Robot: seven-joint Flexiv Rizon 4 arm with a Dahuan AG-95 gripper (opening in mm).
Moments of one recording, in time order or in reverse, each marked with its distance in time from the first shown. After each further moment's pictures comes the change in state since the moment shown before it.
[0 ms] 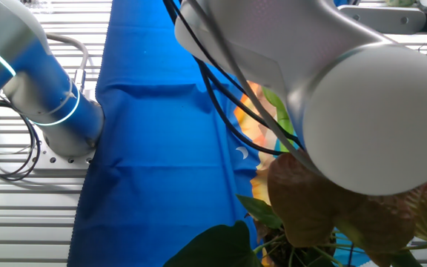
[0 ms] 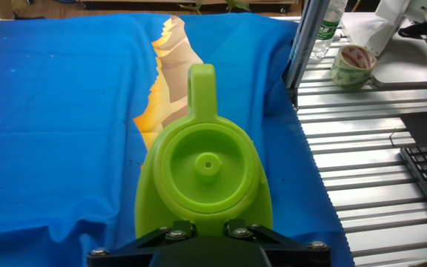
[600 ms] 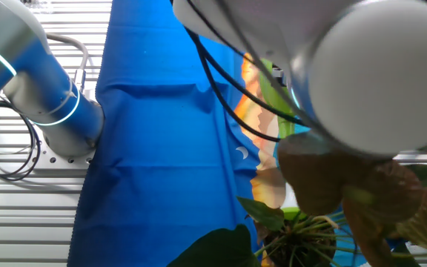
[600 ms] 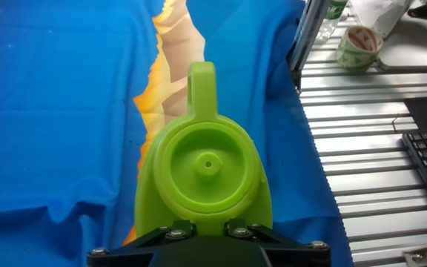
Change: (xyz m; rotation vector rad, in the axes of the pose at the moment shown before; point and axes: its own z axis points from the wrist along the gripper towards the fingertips) arm 0.000 -0.002 0.002 -0.004 0.074 -0.016
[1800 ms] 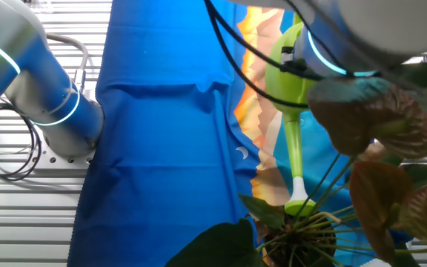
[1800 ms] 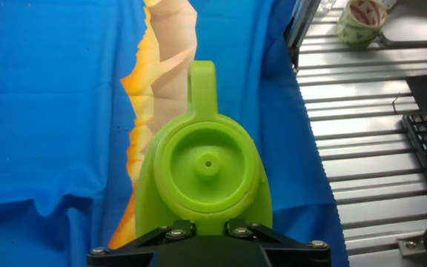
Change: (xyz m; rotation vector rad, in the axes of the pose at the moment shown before) arm -0.014 -0.013 0.021 0.001 0.137 0.012
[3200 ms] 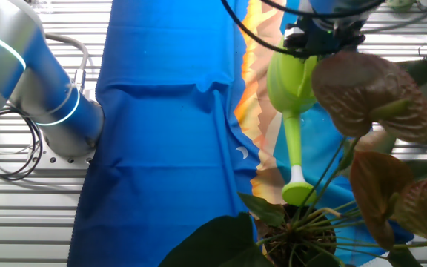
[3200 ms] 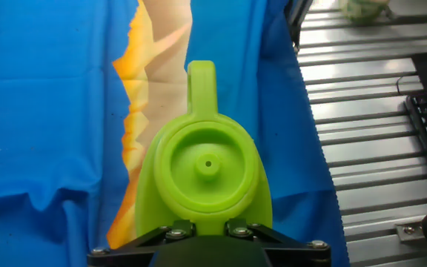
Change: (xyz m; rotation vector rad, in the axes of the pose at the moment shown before) arm -0.027 -0.004 0.027 0.005 0.194 0.058
